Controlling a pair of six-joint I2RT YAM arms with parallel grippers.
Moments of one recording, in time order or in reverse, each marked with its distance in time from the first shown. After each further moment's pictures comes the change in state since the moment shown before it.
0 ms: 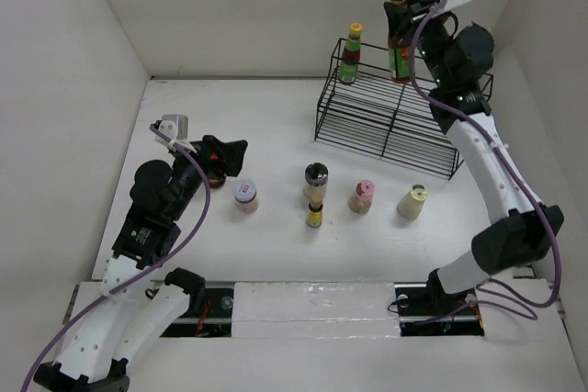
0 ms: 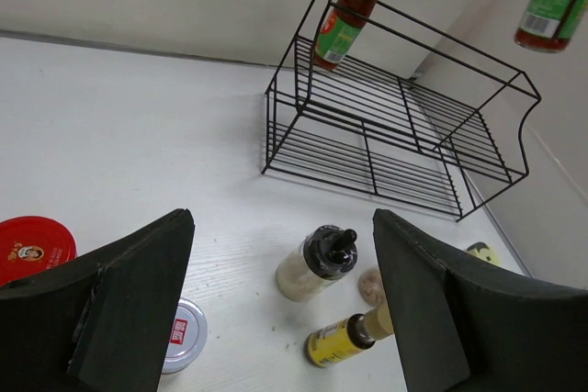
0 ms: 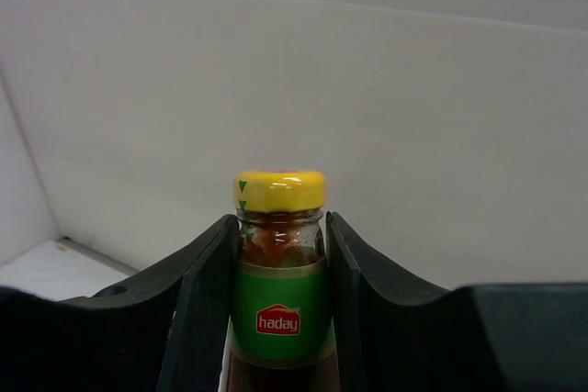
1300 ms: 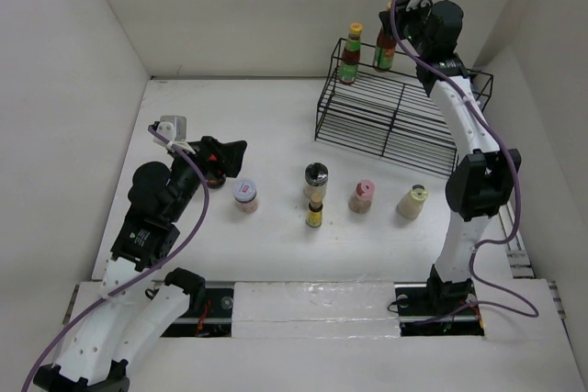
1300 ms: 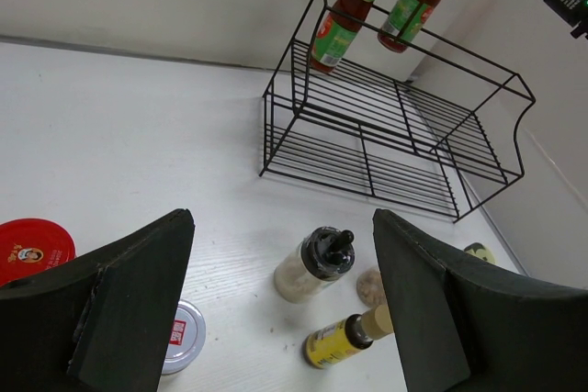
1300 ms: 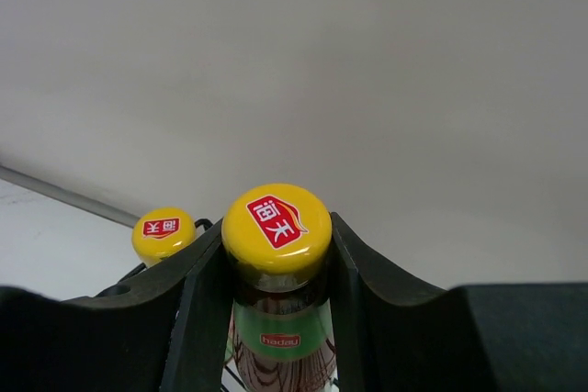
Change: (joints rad) left arm 0.000 -0.008 0.000 0.000 0.006 0.000; right arm -0.114 0.464 0.405 -0.263 -0.031 -0.014
